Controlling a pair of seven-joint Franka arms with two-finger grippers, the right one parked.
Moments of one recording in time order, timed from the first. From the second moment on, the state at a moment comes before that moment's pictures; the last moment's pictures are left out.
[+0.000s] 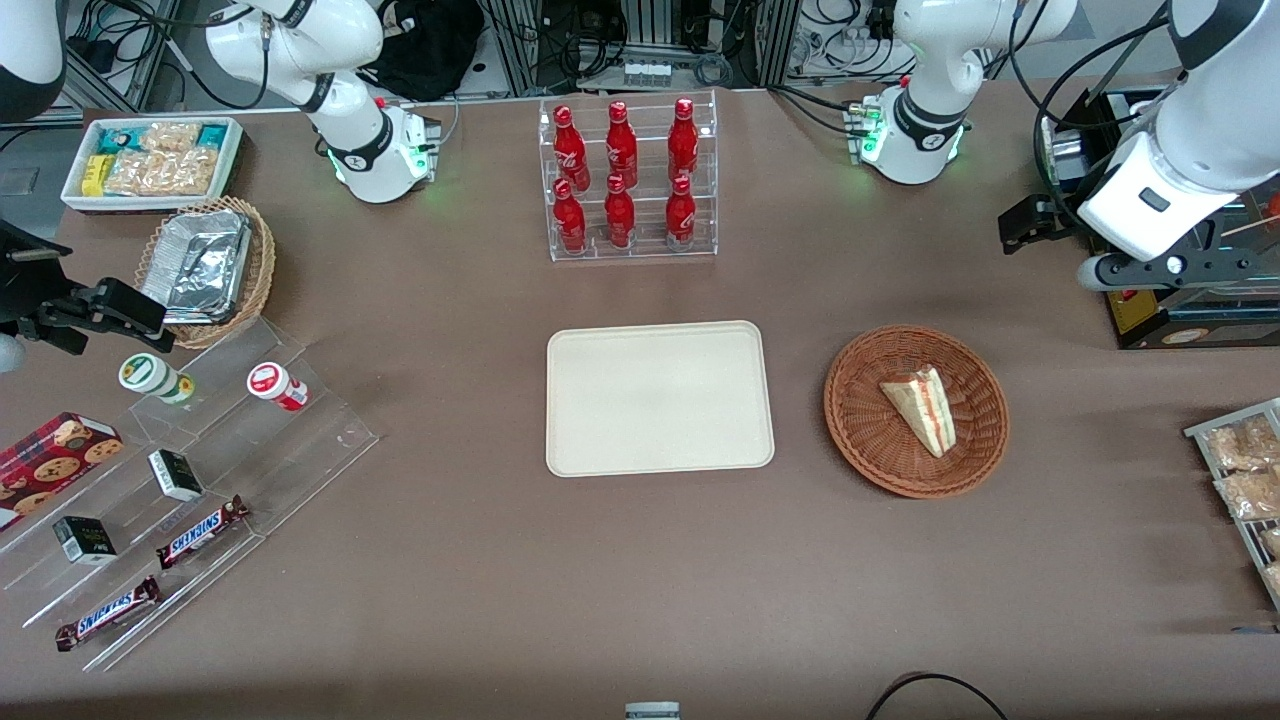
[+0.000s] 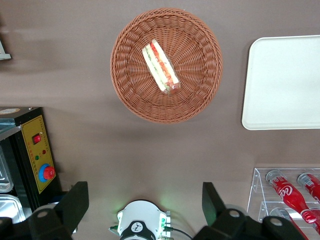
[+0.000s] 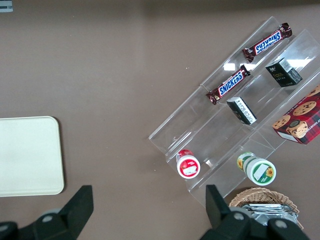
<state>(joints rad) -0.01 -0.02 -0.16 -1.56 0.01 1.35 -0.17</state>
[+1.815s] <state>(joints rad) -0.01 0.09 -0.16 -2.15 0.01 2.11 -0.22</state>
